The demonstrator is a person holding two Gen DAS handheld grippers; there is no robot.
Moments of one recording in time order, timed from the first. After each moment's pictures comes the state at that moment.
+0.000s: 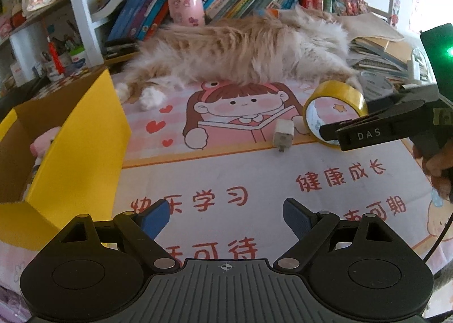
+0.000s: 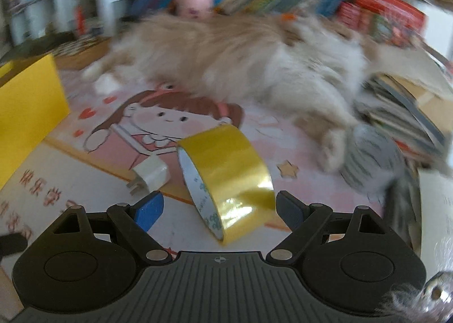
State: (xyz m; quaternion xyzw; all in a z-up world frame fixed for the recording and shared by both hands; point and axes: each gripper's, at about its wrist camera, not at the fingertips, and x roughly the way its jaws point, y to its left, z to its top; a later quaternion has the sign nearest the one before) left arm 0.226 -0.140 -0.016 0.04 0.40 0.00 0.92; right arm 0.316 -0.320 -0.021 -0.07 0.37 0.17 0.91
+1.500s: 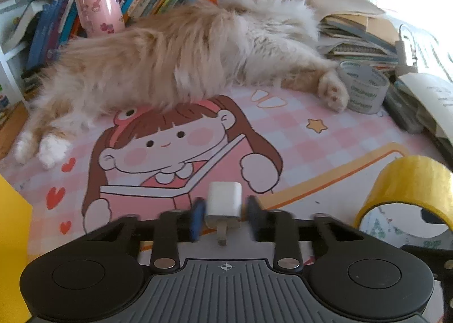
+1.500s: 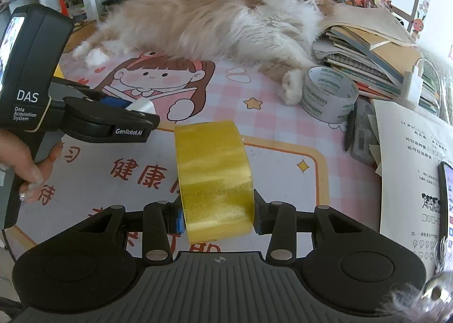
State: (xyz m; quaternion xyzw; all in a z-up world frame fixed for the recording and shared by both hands) left arm 0.352 -0.199 -0.064 0.08 0.41 -0.09 0.91; right arm 0.249 -0.351 -0.021 -0.05 0.42 0.11 0.90
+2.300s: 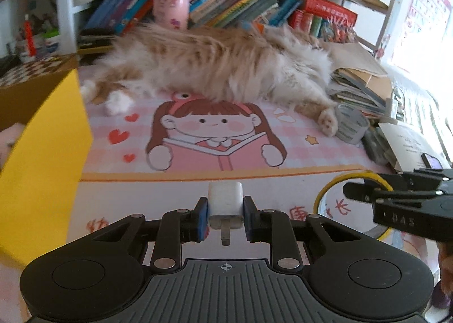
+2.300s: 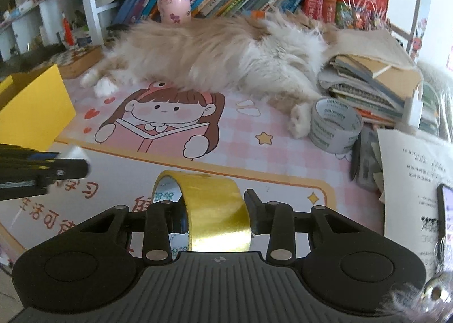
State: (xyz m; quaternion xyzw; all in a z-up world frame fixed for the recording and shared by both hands) left arm 0.254 -0.125 -0.009 -0.06 0.39 -0.06 0.92; right arm 0.253 -0.331 0.007 -0.04 0.38 0.11 0.92
